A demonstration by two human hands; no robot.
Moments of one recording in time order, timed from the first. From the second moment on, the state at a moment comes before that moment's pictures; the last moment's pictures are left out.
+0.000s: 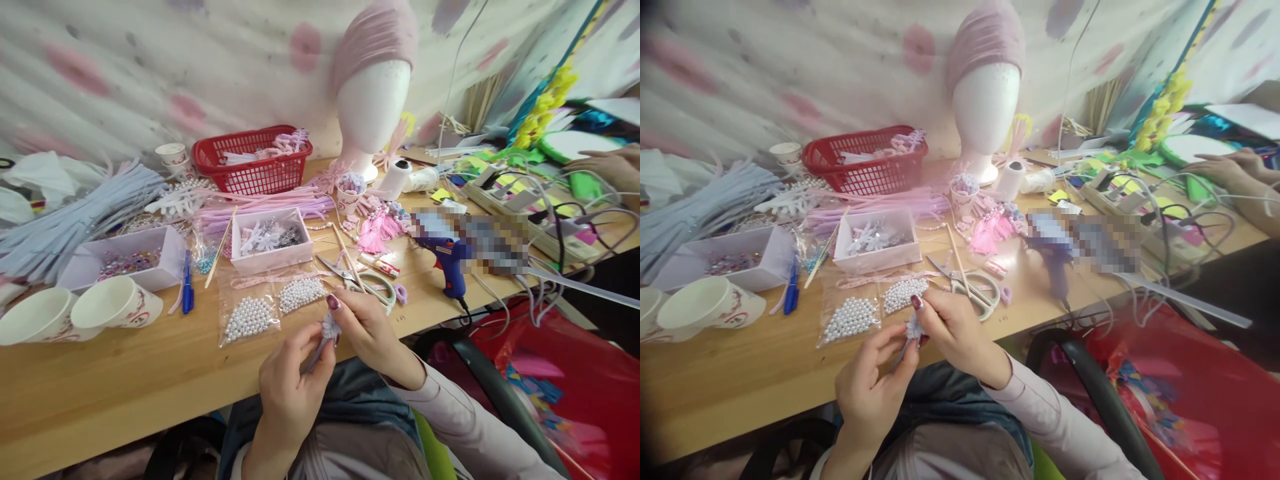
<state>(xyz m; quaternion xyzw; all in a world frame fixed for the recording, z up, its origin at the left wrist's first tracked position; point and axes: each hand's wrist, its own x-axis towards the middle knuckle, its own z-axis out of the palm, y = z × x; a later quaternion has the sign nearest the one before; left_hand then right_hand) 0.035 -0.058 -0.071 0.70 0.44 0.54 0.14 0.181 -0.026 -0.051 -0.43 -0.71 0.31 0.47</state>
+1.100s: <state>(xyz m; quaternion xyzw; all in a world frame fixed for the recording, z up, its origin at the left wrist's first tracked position) 0.030 -0.048 -0.062 0.76 0.38 0.52 0.06 0.185 -0.030 -0.051 -0.44 -0.67 0.33 0.49</state>
